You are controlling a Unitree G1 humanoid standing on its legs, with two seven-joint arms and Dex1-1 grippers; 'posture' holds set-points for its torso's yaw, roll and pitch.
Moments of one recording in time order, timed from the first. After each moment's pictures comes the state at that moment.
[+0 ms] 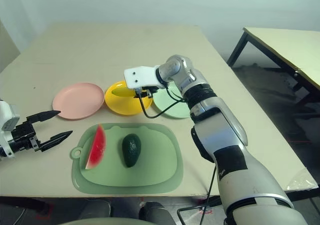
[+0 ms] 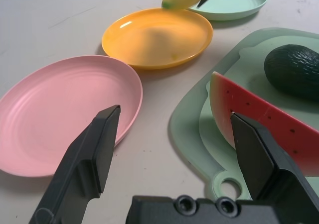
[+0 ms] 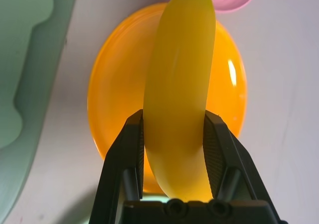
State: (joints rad) left arm 0.13 0.78 0.29 -0.26 -0.47 0.23 -0.94; right arm -1.24 -0.31 0.52 1.17 -0.37 -0.44 1.09
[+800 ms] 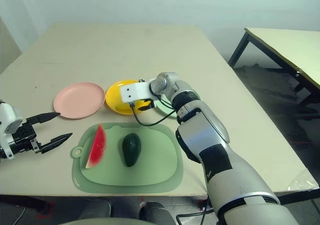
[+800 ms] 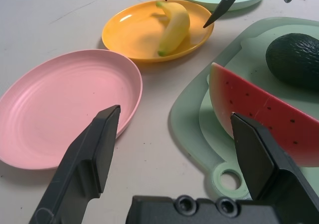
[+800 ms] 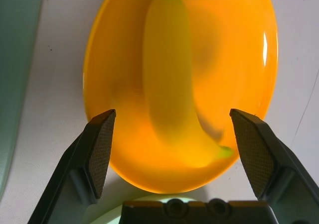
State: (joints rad) left arm 0.14 0.78 0.29 -0.27 -0.44 0.22 -0.94; right arm -1.24 -0.26 0.54 1.31 -0.54 -0.47 0.92
